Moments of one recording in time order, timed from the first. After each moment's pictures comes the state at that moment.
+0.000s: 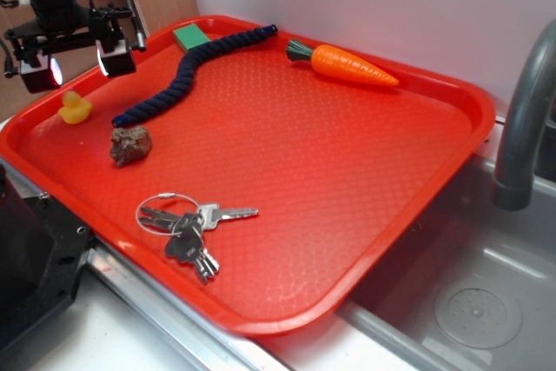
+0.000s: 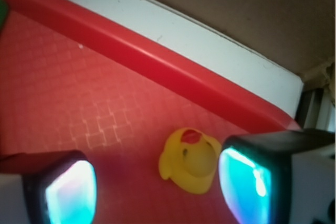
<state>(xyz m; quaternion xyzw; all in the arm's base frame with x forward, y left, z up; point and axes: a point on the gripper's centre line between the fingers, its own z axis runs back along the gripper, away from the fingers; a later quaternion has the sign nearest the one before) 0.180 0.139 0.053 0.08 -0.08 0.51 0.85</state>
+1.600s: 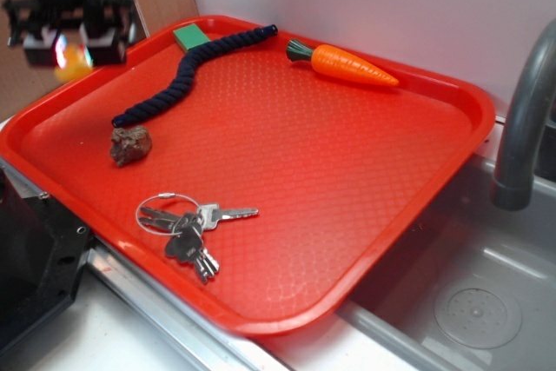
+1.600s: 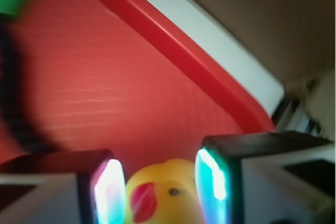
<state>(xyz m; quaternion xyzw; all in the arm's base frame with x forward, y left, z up) 0.185 0.109 0.096 0.09 -0.05 0.39 0.92</state>
